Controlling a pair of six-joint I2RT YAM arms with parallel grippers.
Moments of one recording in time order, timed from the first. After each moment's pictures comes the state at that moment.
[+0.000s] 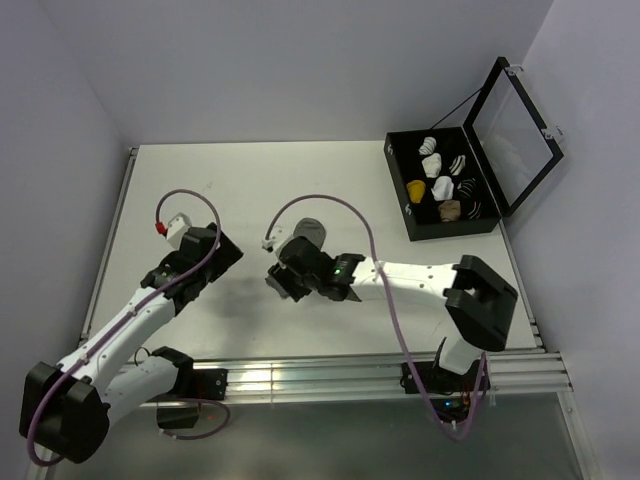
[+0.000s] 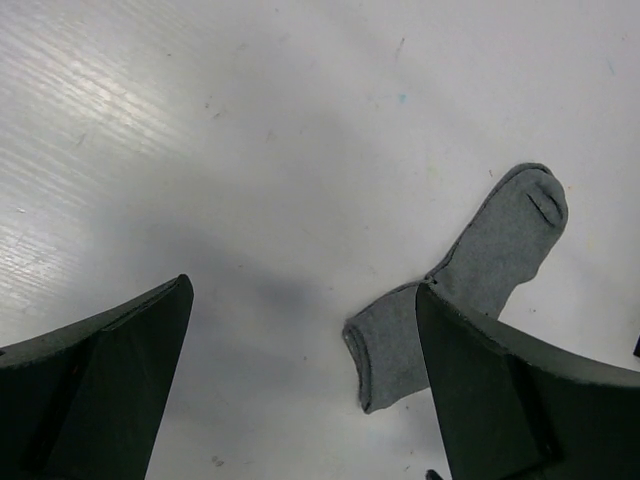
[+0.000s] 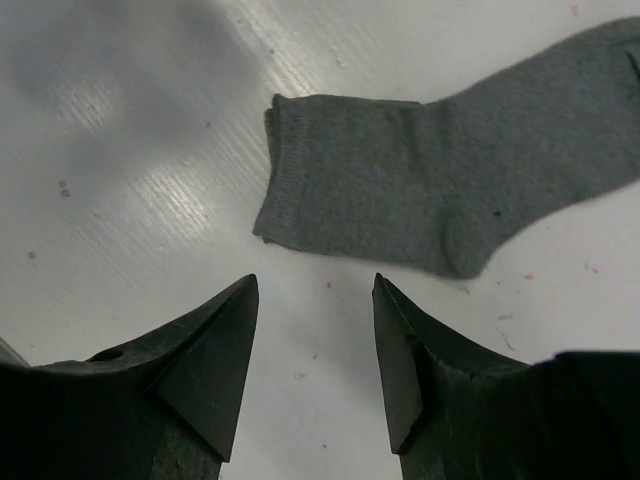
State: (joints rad) left arm -0.42 0.99 0.62 -0.40 -0.34 -0.98; right arm 1.06 1.60 1.04 -0.23 0.19 0.12
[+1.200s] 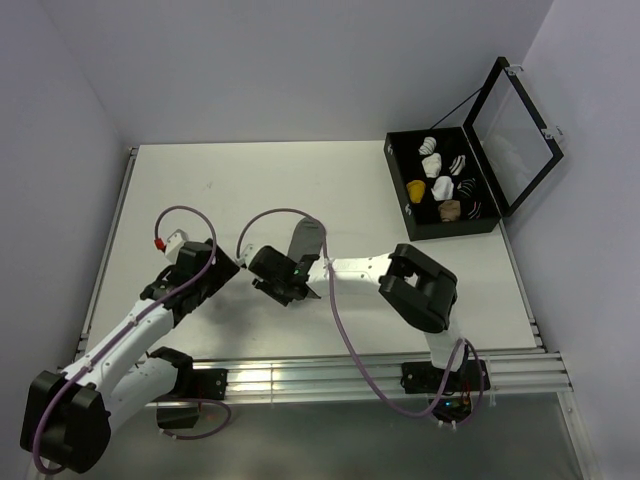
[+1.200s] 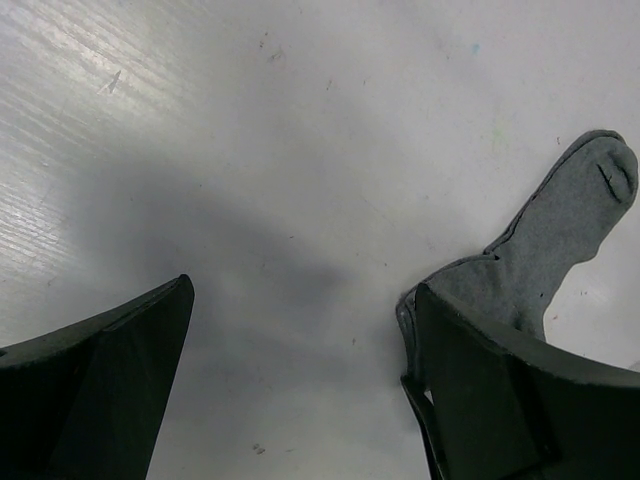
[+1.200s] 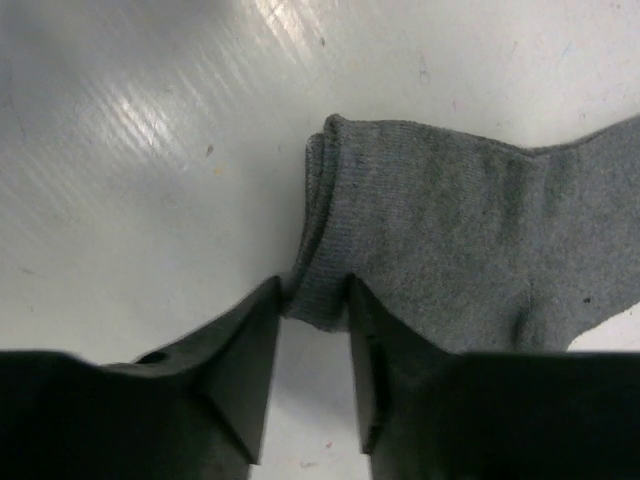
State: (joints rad) left arm -0.37 0.92 0.48 -0.37 -0.26 -0.99; right arm 1.11 1.96 1.27 -0.32 0.19 0.02
